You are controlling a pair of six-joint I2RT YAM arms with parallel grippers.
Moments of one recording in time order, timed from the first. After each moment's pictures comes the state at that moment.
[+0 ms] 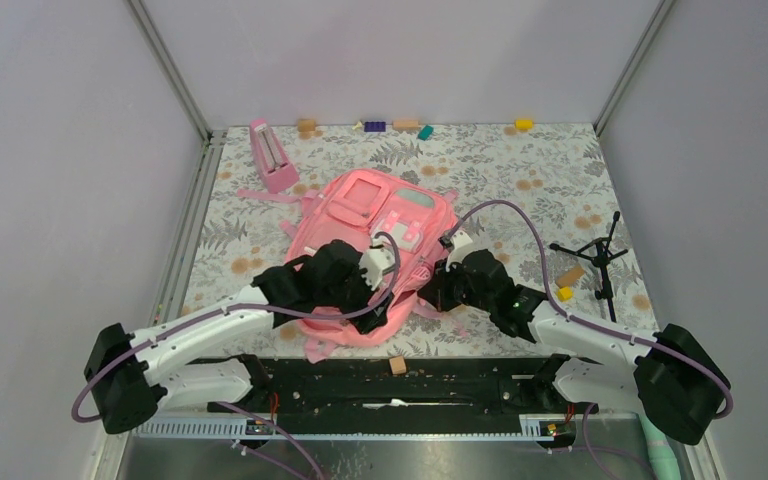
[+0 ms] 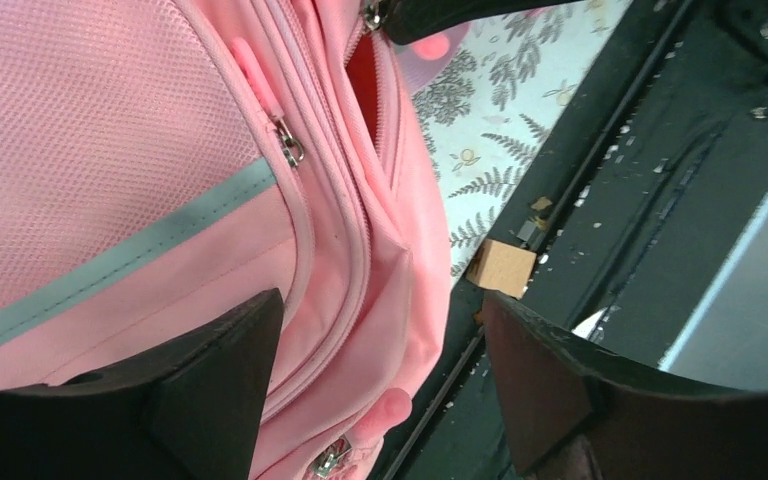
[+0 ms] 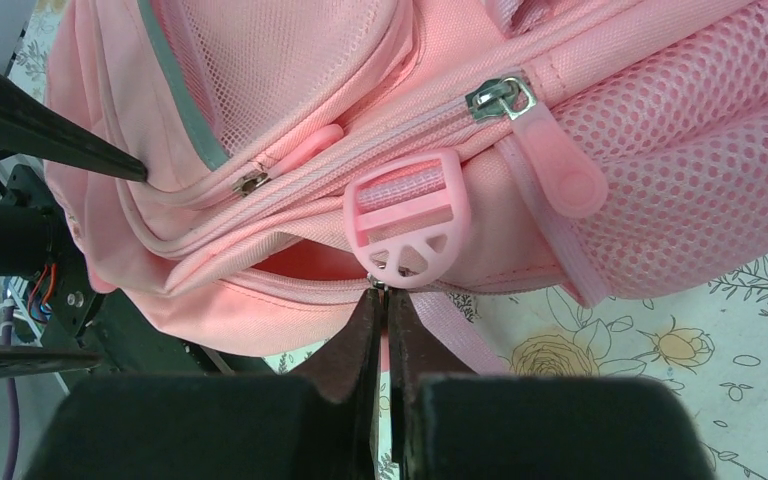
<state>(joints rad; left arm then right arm) -0.91 1.07 0.79 -0.48 0.22 -0.07 0.79 1.11 0.46 0.13 -0.12 0.48</state>
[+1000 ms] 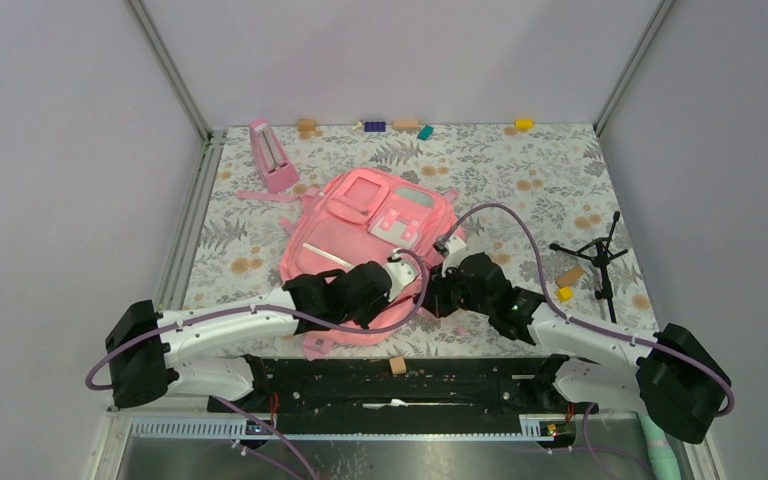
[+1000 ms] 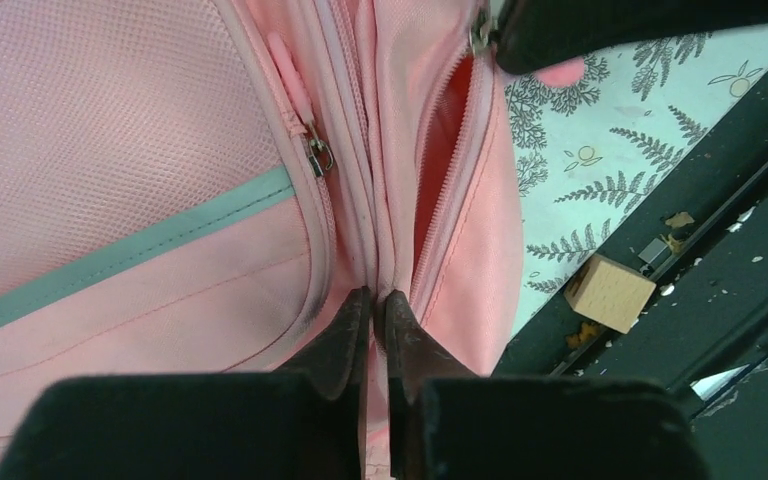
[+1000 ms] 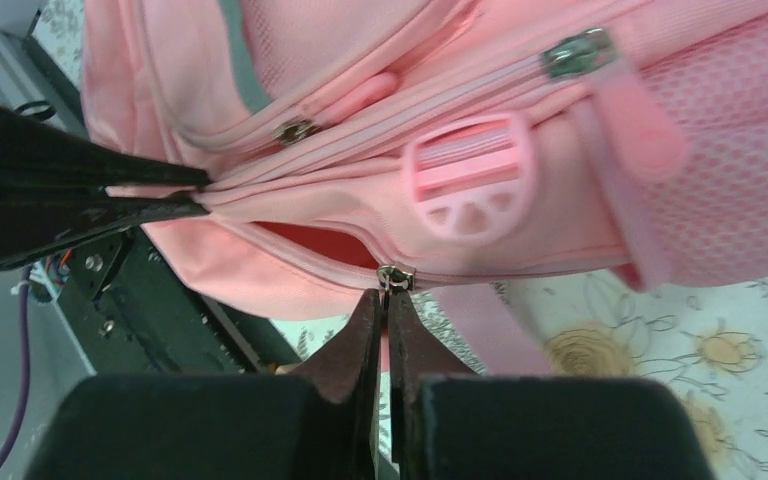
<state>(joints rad) -1.12 1.23 0.85 -0.54 -0.24 -0.09 0.81 1.11 0.46 0.12 -0.17 0.46</state>
